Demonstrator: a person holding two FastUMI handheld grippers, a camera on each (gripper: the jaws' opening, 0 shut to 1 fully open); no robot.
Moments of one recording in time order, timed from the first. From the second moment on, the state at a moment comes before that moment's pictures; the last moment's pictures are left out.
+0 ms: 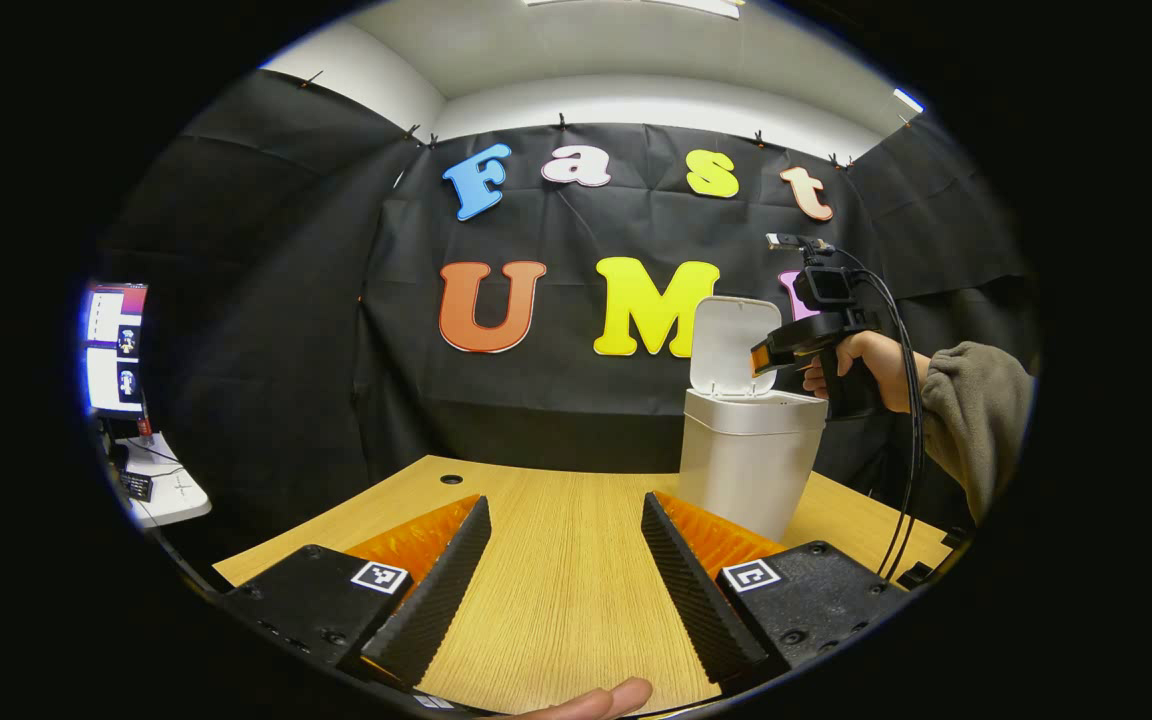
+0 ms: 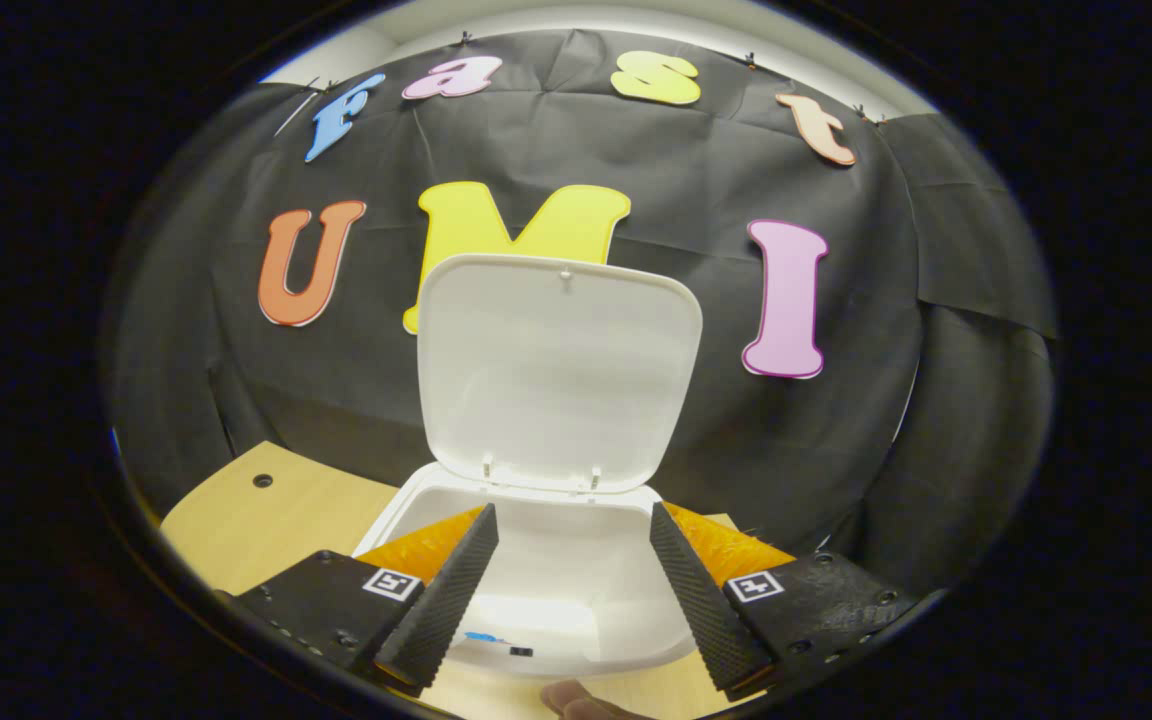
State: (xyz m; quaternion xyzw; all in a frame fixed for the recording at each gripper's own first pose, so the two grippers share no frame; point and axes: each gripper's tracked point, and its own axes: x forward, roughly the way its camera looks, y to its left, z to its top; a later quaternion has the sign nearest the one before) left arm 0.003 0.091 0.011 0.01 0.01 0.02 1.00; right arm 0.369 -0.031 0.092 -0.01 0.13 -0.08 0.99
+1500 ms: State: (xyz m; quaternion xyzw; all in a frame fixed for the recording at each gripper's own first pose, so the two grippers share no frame) left arm 0.016 0.131 -0.007 -0.02 0.02 0.07 1.00; right arm 0.525 -0.033 0.224 0.05 0.06 -0.02 1.00
